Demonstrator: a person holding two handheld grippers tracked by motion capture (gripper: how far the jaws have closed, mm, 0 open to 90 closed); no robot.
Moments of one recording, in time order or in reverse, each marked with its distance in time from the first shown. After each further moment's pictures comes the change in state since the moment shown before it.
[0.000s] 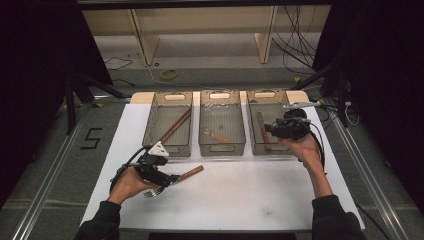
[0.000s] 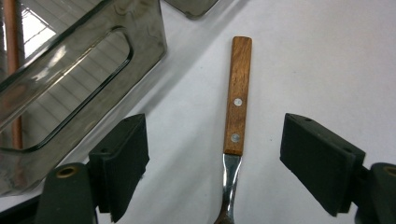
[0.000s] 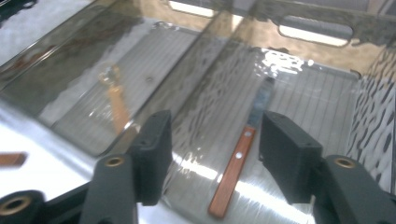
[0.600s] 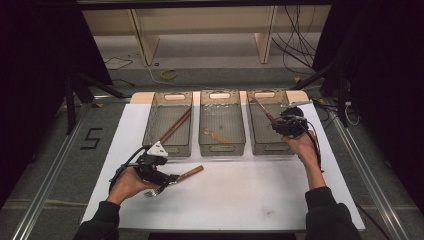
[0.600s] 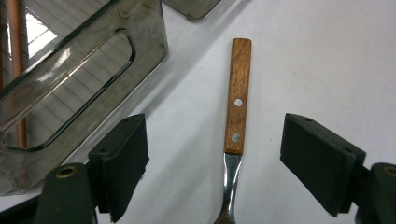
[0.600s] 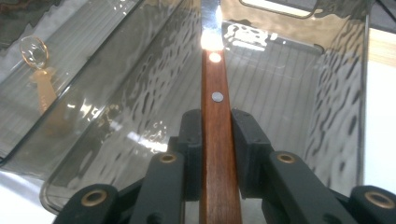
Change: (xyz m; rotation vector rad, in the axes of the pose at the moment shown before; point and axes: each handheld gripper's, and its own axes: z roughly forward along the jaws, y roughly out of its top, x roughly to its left) left arm 0.002 -0.001 -0.003 -0.004 0.003 0.008; right arm -0.020 0.000 0.033 0.106 -0.140 0.032
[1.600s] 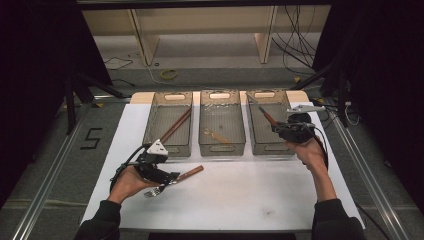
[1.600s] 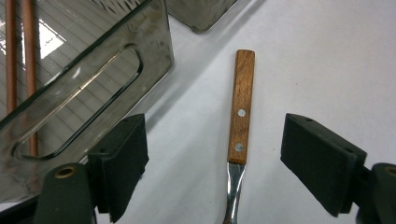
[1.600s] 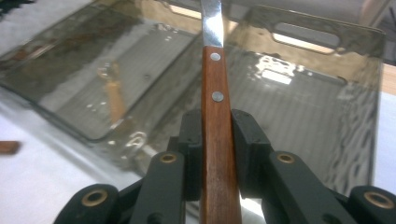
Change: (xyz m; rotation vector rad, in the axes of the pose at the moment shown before) left arm 0.000 0.003 -0.002 -0.025 0.018 -0.003; right arm 0.008 -0.013 -0.039 -0.134 0.106 -0.057
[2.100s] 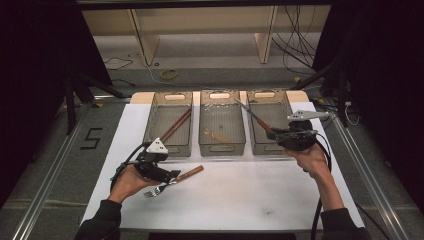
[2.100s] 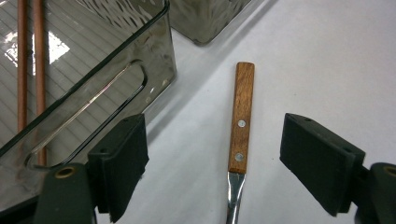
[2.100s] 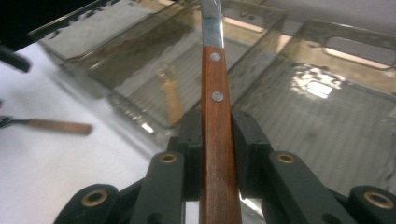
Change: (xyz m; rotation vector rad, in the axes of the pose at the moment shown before) left arm 0.000 0.005 -0.004 -0.028 0.008 0.004; right arm 0.021 -0.004 -0.025 -0.043 0.154 -0.051
